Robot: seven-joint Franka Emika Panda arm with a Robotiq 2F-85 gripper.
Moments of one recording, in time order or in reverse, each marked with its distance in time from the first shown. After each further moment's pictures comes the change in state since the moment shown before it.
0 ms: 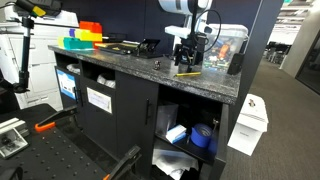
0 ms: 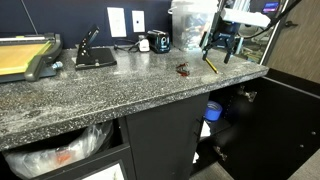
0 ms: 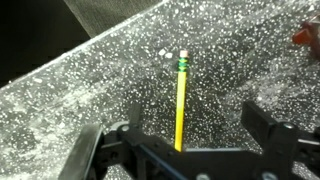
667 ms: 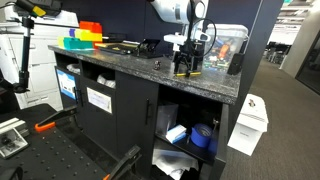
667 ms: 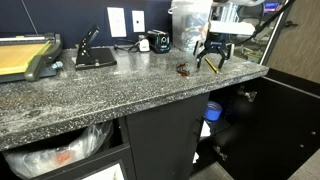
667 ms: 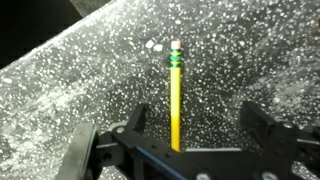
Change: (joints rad) arm 0.012 0.254 -0.002 0.394 -0.066 -0.180 0.107
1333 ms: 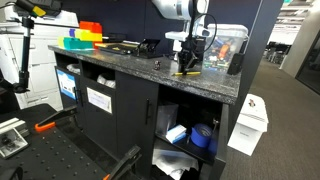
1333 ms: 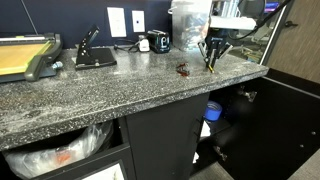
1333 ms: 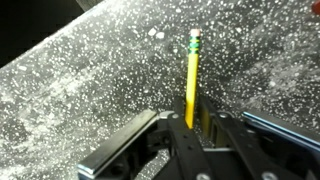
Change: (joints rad) arm -0.002 0.032 -0.013 0.093 -0.009 -0.046 0.022
